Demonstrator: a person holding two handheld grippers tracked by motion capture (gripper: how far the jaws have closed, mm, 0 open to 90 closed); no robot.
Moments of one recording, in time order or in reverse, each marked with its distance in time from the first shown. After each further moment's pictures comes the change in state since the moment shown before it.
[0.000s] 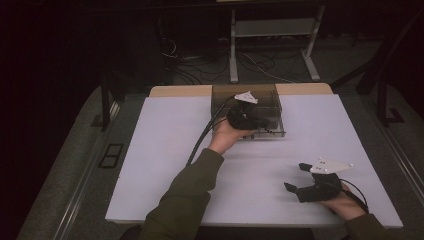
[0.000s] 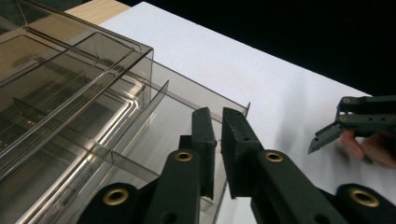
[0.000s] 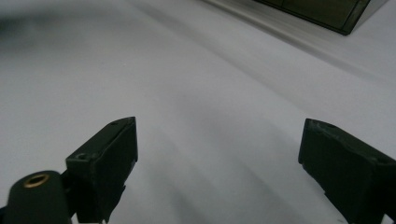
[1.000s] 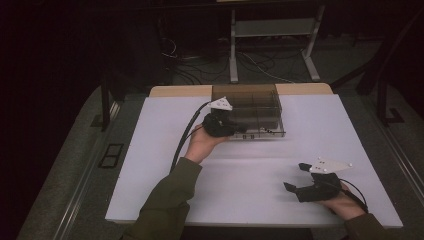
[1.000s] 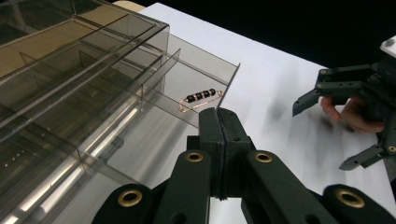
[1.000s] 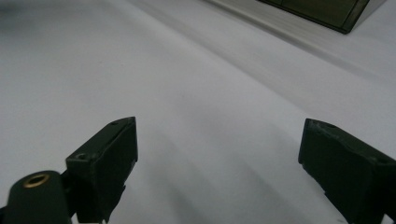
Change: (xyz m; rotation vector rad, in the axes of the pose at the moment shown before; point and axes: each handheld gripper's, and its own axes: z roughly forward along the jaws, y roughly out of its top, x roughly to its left) left arm -0.010 -0.034 -0.064 -0.037 0.042 0.005; right arm 0.000 0.000 0.001 0.004 -0.006 -0.001
